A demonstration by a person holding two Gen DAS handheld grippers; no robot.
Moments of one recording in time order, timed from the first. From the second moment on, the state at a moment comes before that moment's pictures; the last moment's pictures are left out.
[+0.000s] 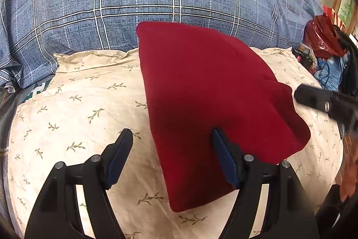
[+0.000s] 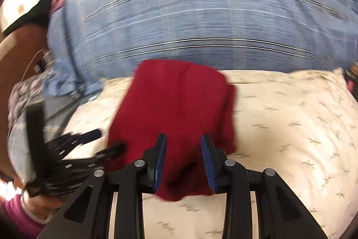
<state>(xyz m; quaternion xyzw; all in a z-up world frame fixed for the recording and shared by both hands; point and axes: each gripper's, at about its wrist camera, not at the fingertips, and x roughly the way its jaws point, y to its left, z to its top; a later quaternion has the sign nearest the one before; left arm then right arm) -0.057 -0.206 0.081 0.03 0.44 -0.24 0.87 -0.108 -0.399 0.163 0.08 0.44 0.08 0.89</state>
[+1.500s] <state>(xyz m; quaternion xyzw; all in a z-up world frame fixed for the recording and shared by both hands) 0.011 -0.231 0.058 -0.08 0.49 -0.33 0.80 -0.019 -0.462 0.074 0.24 0.46 0.11 0.85</state>
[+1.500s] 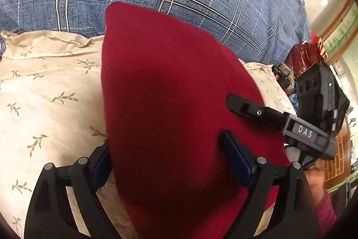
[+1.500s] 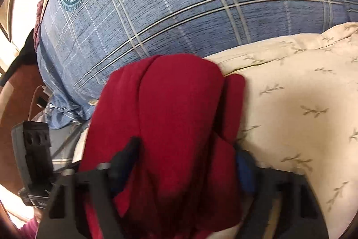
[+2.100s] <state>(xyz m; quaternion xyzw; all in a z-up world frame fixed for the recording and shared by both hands) -0.069 -0.146 0.091 -0.04 0.51 -0.27 0.82 -0.067 -0.362 0.104 0.18 0.52 0.14 0.83</state>
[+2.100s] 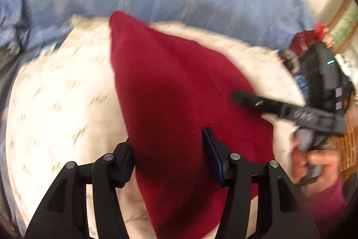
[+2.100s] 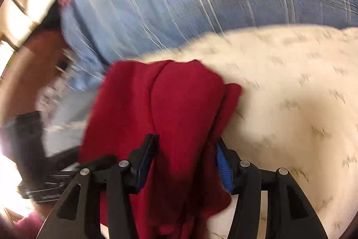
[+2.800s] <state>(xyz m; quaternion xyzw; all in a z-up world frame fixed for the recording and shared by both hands) -0.109 -0.117 0.107 0.02 0.39 -0.17 0.91 -0.137 -0.299 0.135 -0.02 0.47 0.15 0.87</state>
